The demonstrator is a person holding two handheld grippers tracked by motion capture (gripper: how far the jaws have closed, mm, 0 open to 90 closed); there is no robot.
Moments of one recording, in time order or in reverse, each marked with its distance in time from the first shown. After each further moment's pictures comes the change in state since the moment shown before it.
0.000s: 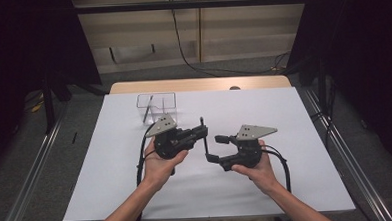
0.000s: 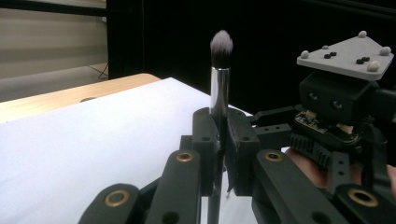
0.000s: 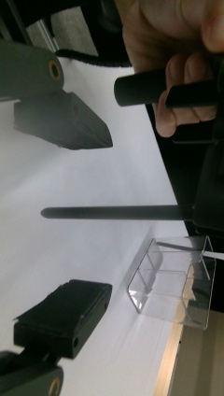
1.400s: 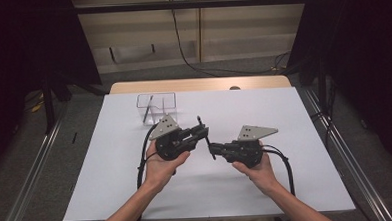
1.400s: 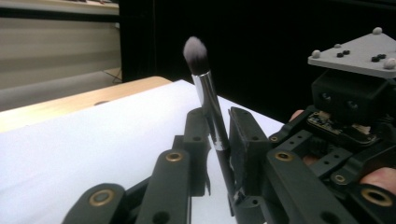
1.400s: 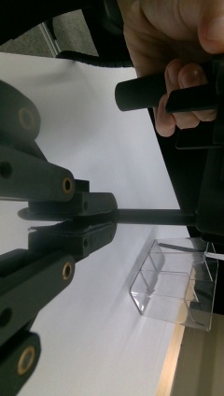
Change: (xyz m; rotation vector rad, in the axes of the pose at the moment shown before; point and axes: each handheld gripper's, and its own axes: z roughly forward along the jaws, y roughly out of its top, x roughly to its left) left arm -0.004 -0.004 0.004 -0.003 0.043 0.029; right arm -0.002 -0.004 0.000 0.008 0.001 -0.003
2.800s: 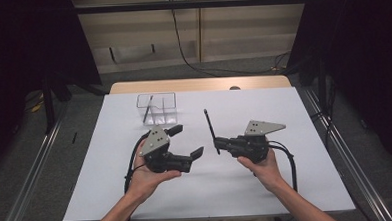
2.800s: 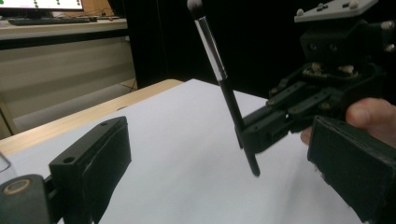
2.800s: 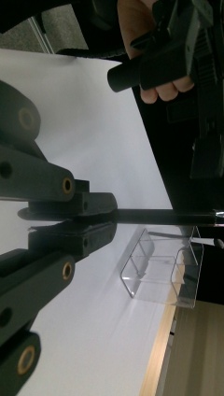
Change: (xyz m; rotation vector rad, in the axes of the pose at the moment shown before) left arm -0.006 -0.007 -0.028 -0.024 0.043 0.137; right arm -0.007 0.009 -0.013 -0.033 -0.021 0.009
